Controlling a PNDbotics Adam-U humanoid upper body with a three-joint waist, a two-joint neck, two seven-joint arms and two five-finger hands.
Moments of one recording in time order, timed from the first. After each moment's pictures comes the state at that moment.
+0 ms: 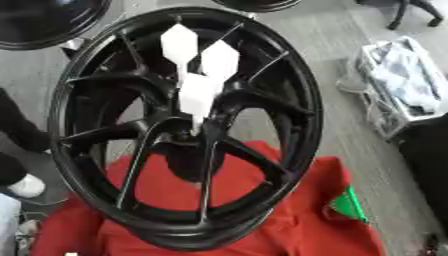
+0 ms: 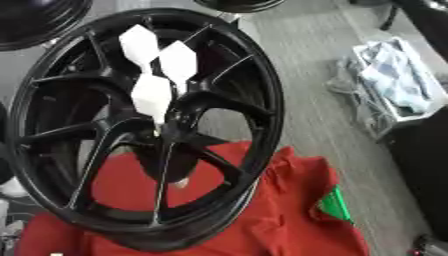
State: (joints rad) left arm -0.36 0.52 0.08 -1.65 0.34 0.03 0.16; right arm -1.16 -0.85 0.52 -1.79 -0.18 -0.10 0.67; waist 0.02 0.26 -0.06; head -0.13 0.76
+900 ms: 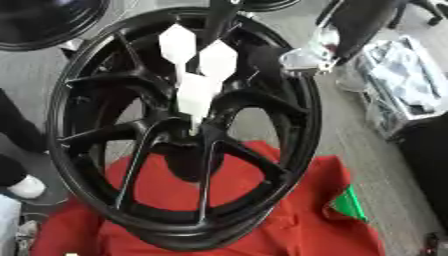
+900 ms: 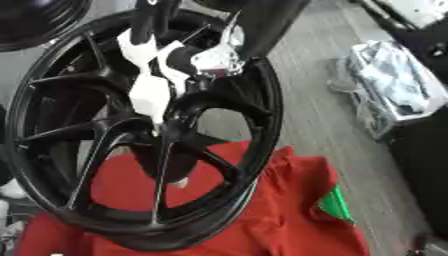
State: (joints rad) left arm -0.35 0.55 0.07 -1.63 0.34 0.02 0.14; right arm -1.18 -0.81 0.59 -1.81 -0.06 -0.08 0.86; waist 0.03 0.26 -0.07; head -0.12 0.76
